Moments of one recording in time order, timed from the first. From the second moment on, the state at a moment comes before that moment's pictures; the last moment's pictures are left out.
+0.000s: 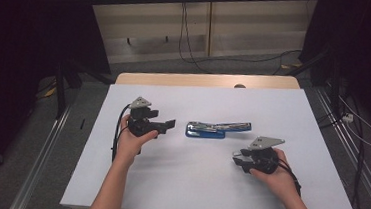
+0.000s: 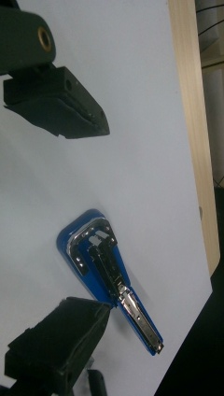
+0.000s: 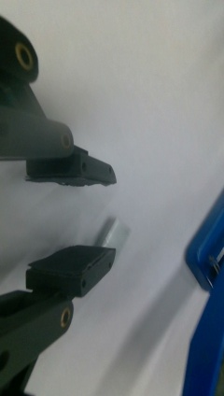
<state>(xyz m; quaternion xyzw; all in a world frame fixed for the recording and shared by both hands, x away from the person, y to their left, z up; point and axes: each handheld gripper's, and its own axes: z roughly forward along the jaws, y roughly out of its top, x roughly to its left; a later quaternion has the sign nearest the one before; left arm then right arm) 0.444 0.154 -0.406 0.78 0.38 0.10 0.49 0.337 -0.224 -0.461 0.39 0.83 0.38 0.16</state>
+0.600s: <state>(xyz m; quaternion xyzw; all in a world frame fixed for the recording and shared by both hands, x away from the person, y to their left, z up) 0.444 0.152 -0.408 0.78 0.38 0.10 0.48 0.354 -0.222 -0.465 0.34 0.84 0.38 0.16</state>
